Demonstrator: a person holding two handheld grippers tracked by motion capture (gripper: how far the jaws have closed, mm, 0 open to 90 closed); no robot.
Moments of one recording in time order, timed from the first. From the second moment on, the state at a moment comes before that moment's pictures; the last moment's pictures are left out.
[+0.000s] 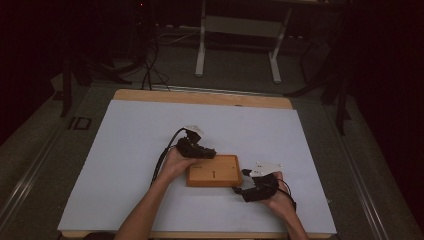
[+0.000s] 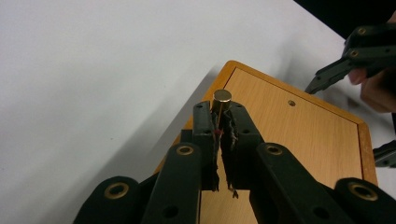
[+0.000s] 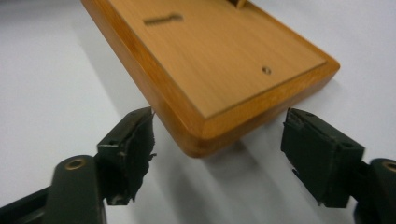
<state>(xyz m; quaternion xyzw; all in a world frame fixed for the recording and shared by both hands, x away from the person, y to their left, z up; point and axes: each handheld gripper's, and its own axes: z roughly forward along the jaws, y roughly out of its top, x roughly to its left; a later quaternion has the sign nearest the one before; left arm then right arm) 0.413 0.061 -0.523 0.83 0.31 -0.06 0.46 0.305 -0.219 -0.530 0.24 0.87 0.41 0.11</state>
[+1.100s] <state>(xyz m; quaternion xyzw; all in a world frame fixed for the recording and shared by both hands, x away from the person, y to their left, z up) 0.417 0.057 -0.518 0.85 0.29 -0.10 0.44 0.302 -0.205 -0.527 0.22 0.86 0.41 0.21</state>
